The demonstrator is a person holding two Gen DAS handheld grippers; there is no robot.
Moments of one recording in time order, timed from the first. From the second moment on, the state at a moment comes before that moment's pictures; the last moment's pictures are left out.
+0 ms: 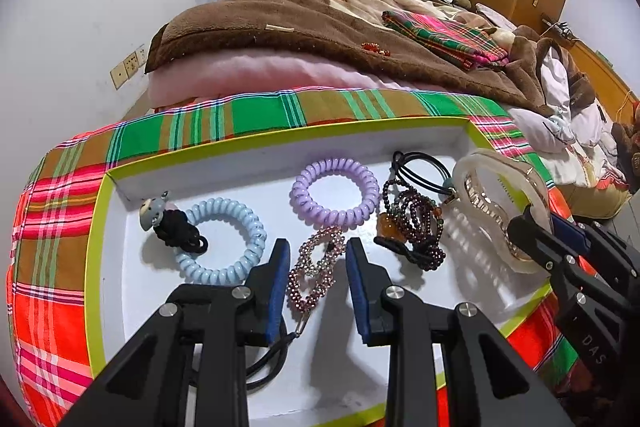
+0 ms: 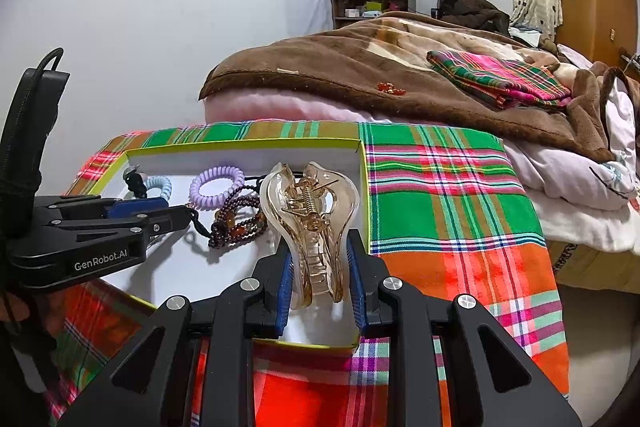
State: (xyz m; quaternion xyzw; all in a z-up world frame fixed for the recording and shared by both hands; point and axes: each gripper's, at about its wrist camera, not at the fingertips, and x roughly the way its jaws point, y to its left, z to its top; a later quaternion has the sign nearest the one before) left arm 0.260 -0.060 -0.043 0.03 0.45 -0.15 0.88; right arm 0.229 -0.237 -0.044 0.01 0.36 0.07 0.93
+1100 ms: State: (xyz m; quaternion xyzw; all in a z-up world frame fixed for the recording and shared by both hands) left arm 0.225 -0.054 -0.010 0.01 0.43 -0.14 0.89; right arm 0.198 -0.236 -0.018 0.02 0.31 0.07 0.95
